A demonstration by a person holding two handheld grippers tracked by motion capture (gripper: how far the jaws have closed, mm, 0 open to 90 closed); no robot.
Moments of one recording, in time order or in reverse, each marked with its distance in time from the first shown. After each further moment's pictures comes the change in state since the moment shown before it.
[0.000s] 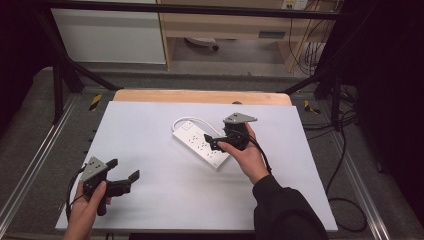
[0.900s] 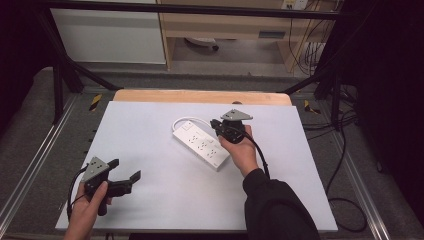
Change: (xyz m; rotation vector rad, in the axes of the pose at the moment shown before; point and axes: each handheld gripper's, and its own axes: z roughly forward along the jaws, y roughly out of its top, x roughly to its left) left arm -0.001 0.000 0.002 0.008 -0.007 0.012; right arm -0.014 -0.003 0.028 -0.060 -0.063 -0.042
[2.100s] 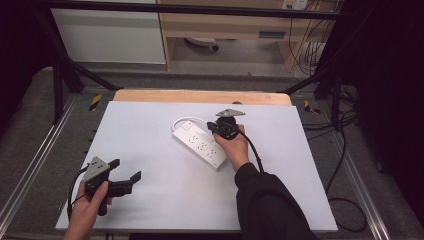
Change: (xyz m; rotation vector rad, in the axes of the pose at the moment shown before) left arm -0.001 0.001 0.001 0.003 -0.010 0.008; right arm -0.005 -0.011 0.038 0.108 0.028 0.118
